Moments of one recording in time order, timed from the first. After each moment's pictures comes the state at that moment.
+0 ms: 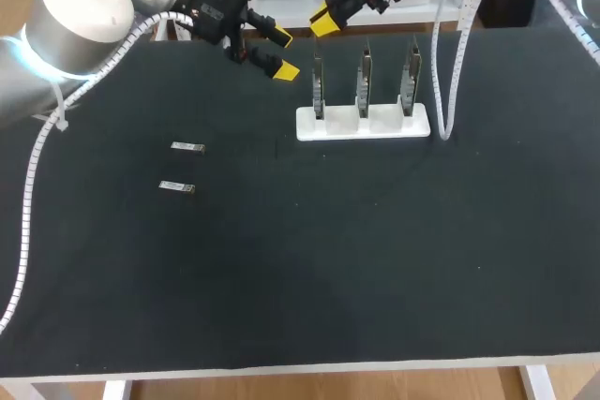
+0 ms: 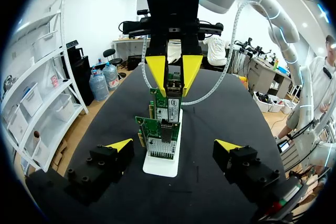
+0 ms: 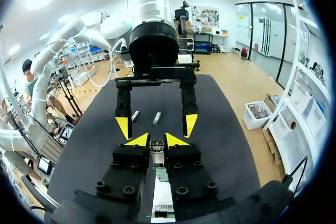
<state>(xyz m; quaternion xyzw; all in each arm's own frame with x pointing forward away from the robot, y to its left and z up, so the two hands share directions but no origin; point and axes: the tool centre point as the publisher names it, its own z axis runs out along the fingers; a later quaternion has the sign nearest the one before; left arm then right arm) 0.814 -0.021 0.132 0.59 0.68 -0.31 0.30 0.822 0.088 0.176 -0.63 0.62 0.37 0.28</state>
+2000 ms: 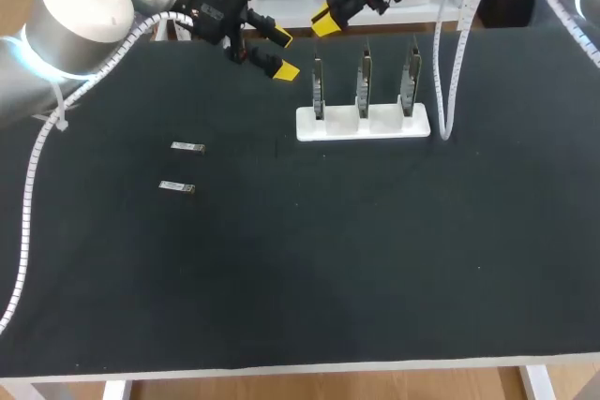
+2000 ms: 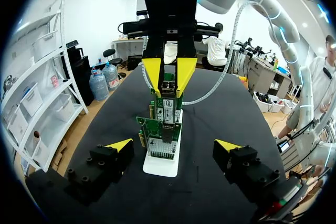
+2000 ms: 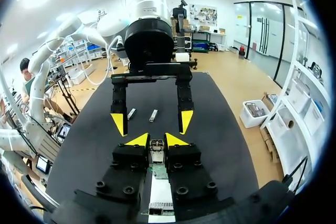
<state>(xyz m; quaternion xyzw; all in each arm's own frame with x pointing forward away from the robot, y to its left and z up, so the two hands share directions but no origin) 0.814 -0.021 0.132 0.59 0.68 -0.31 0.30 0.828 0.085 0.172 -0.63 0.63 0.36 0.28</state>
